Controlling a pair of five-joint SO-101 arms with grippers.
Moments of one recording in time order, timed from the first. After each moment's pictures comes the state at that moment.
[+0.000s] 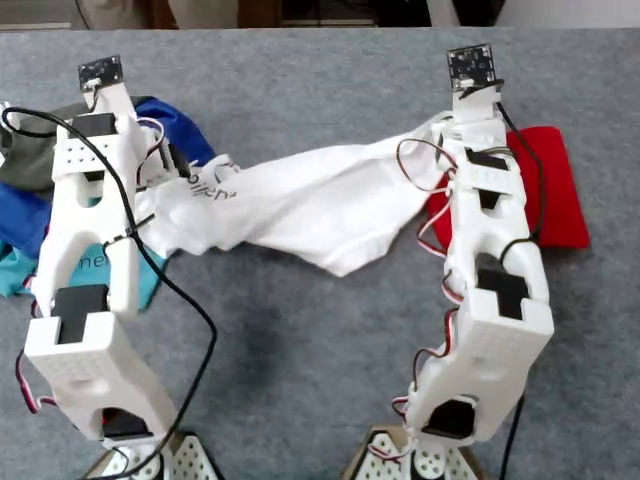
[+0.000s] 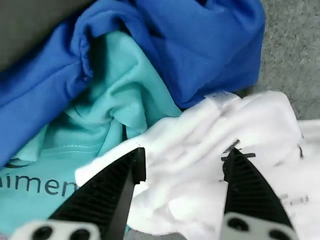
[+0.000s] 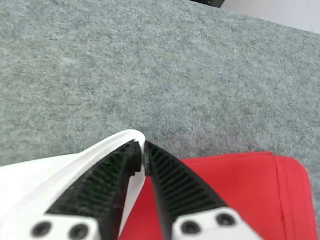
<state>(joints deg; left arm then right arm) -9.1 15.2 -7.1 70.9 1.2 8.3 24.3 8.4 13.1 11.5</state>
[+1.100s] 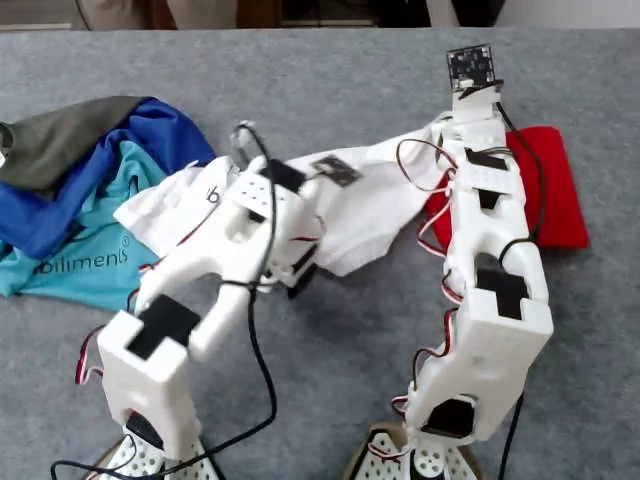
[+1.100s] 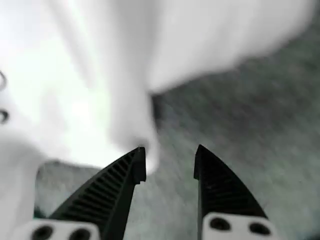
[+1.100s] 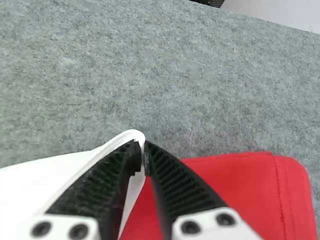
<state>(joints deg) 23.6 17.9 4.4 77.1 -20.7 8.4 24.3 8.4 13.1 11.5</state>
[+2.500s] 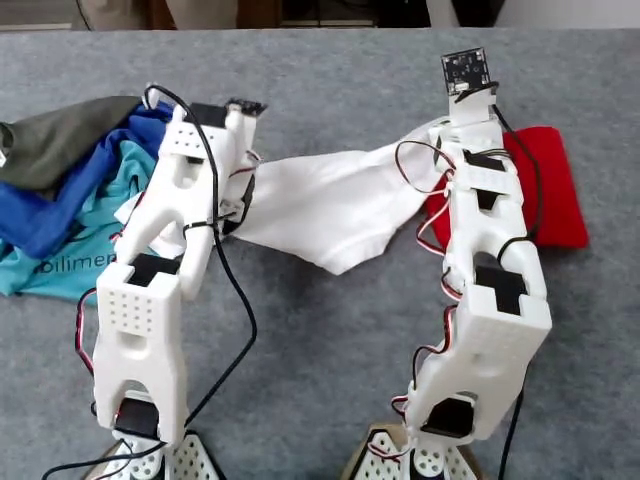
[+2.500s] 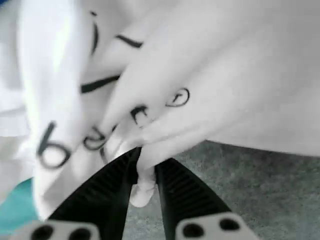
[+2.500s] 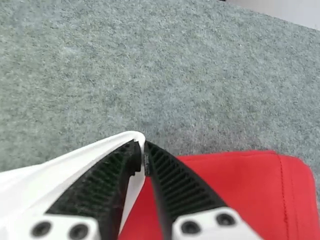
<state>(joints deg) 6.7 35.3 -31.0 96.8 -14.3 8.4 25.8 8.1 13.1 13.2</state>
